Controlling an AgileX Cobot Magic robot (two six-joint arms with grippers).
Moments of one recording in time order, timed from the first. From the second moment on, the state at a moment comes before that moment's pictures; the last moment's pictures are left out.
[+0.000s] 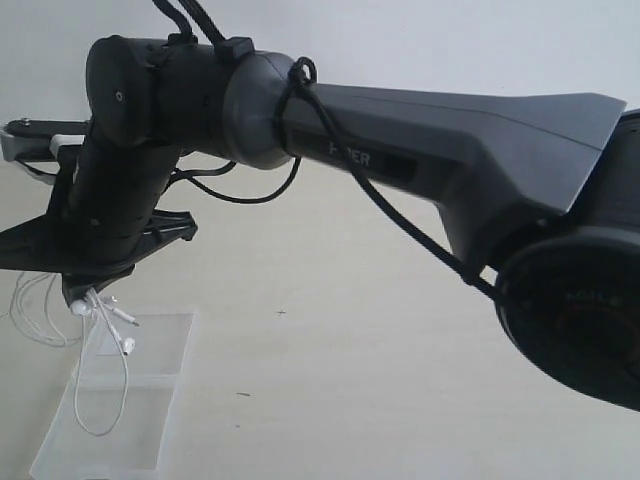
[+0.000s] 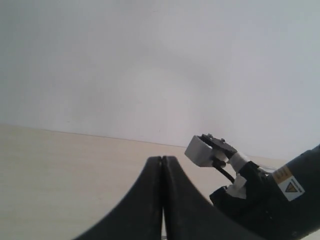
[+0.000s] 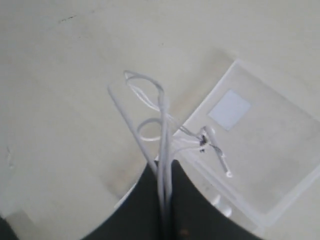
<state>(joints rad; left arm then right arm) 0.24 0.40 -0.31 1.75 -0.26 -2.04 0.93 2.32 -2.11 0.32 0.98 0.19</state>
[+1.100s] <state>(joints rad) 0.22 0.40 -0.31 1.75 -0.26 -2.04 0.99 2.22 -2.11 0.29 1.22 0.20</state>
